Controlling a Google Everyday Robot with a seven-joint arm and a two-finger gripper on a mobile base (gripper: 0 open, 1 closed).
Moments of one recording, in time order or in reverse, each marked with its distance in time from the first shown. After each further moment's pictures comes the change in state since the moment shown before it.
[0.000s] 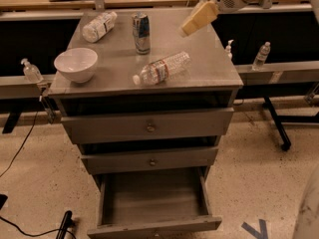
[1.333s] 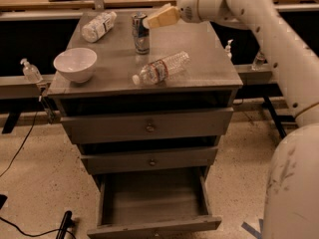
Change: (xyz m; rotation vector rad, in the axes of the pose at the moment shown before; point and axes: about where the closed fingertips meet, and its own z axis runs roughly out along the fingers) arm -0.044 -0.020 0.111 0.060 -0.356 0.155
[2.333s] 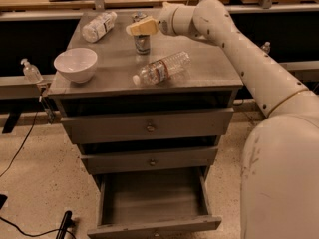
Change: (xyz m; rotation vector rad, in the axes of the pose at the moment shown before) arm 0.042 -0.001 0.077 0.094 -0.003 0.138
